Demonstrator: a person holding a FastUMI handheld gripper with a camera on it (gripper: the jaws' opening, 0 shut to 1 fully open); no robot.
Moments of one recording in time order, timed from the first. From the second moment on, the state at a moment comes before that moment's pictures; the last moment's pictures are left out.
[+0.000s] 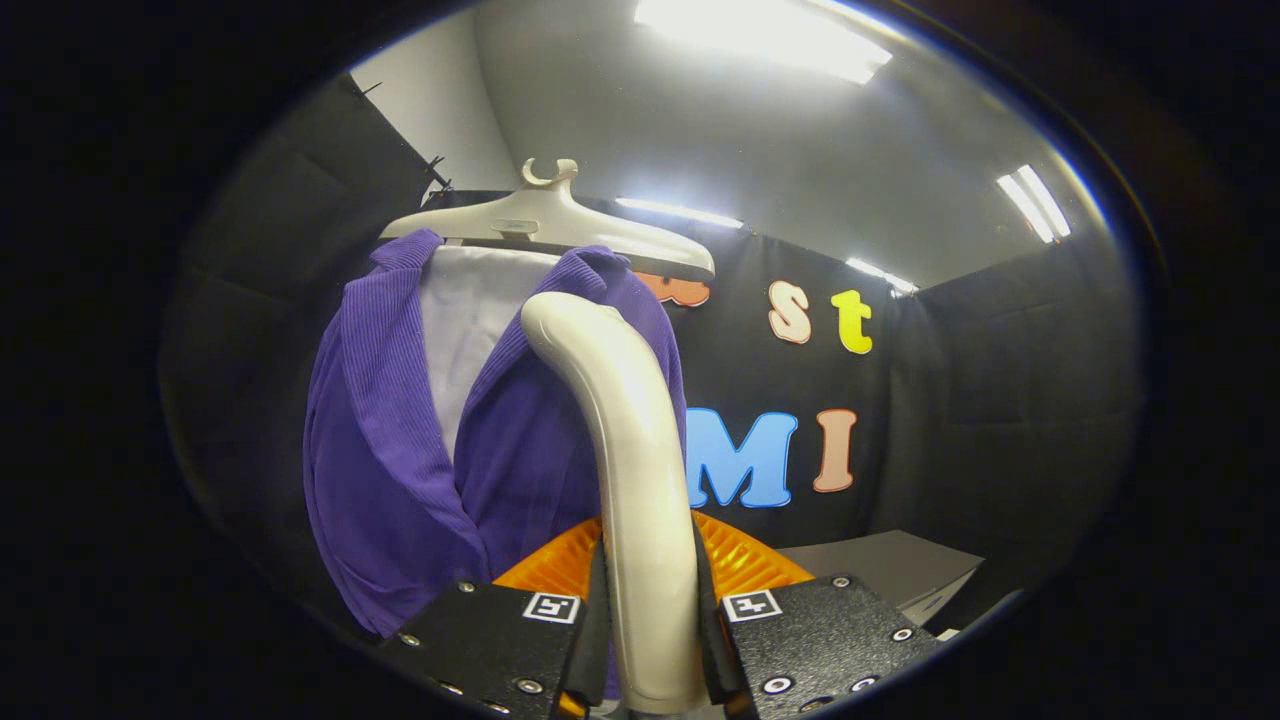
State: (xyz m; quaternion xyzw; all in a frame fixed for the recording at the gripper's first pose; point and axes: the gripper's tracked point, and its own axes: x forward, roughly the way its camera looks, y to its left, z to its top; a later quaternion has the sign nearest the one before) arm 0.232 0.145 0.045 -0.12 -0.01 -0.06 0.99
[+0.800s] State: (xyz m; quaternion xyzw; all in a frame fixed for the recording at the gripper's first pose) arm 0.184 0.116 -0.091 -0.17 0.08 -0.07 0.98
